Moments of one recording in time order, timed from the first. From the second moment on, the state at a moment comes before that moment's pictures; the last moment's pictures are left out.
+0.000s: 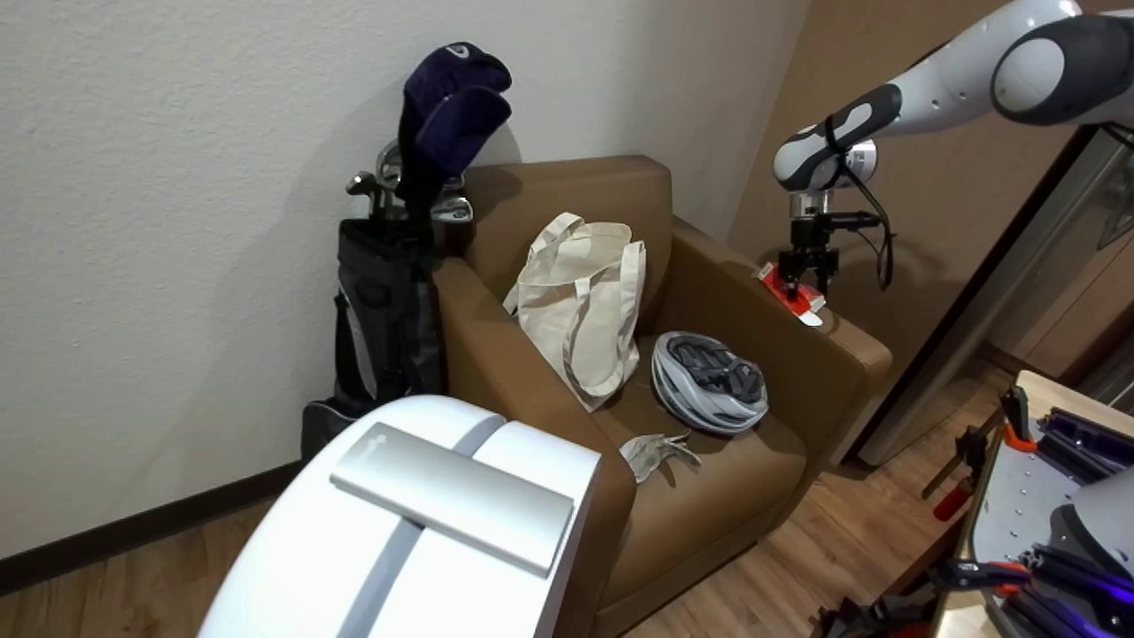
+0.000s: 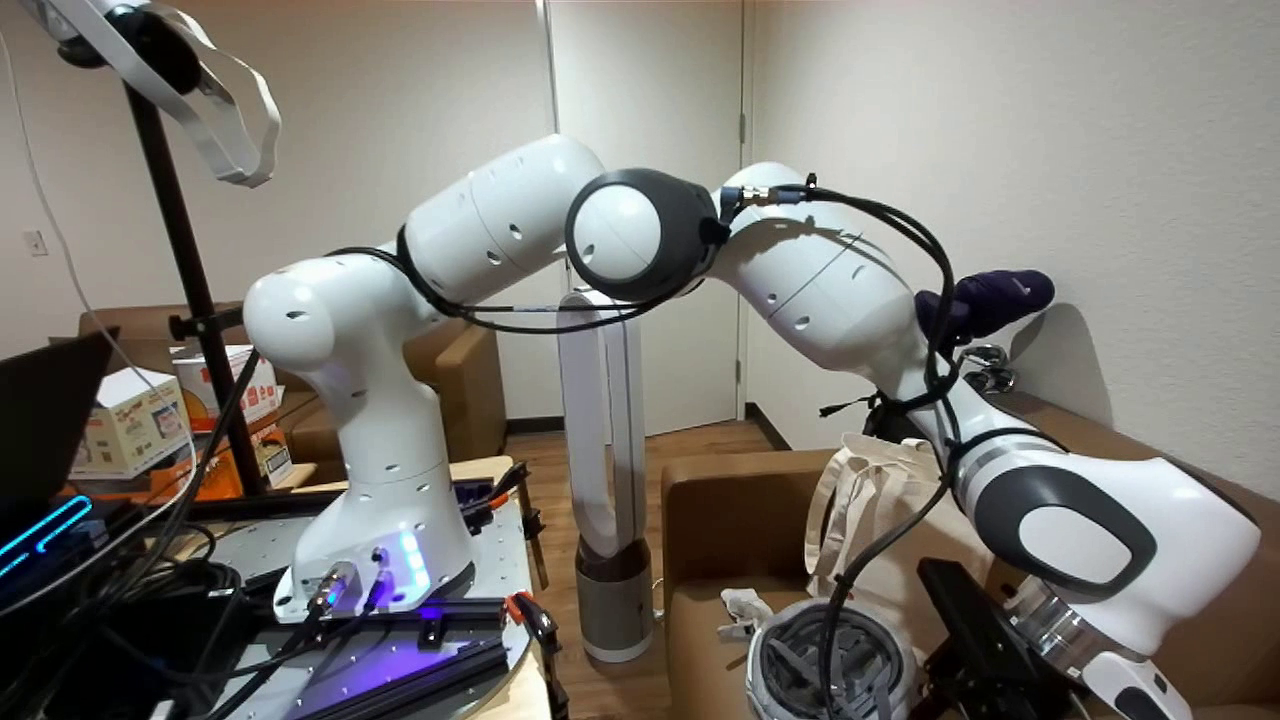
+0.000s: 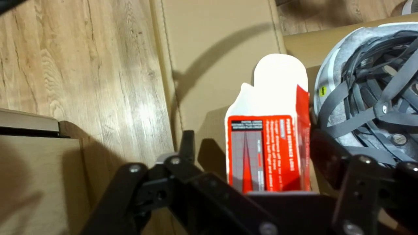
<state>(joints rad) -0.49 1.14 -0.17 -1.23 0.08 1.89 -0.21</state>
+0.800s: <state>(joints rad) -0.51 1.19 -0.18 -1.11 0.06 1.80 -0.25</state>
